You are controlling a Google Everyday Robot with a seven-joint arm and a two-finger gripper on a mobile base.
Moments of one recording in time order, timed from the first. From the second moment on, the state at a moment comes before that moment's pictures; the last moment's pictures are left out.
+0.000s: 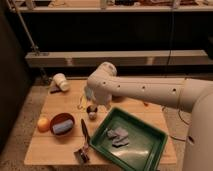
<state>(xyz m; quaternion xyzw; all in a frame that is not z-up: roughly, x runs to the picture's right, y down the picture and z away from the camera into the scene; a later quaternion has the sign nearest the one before) -0.034 0.087 0.758 -0.16 -0.24 -0.69 0.67</state>
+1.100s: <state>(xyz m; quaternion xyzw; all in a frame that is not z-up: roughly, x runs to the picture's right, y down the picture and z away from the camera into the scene) -0.127 0.197 0.758 -0.19 -0.31 -0.76 0.54</state>
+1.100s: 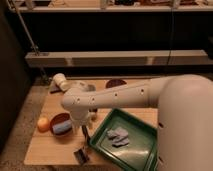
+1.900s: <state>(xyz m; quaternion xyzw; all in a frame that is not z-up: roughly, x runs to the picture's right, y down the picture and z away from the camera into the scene) -0.119 0.209 0.812 -0.18 -0.31 -0.77 0.53</state>
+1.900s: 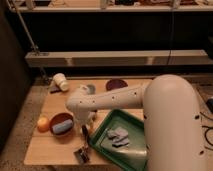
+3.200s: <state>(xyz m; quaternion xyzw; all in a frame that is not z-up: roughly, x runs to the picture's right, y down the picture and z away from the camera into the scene) -0.118 0.173 0.738 -0.11 -0.37 -0.75 0.54</state>
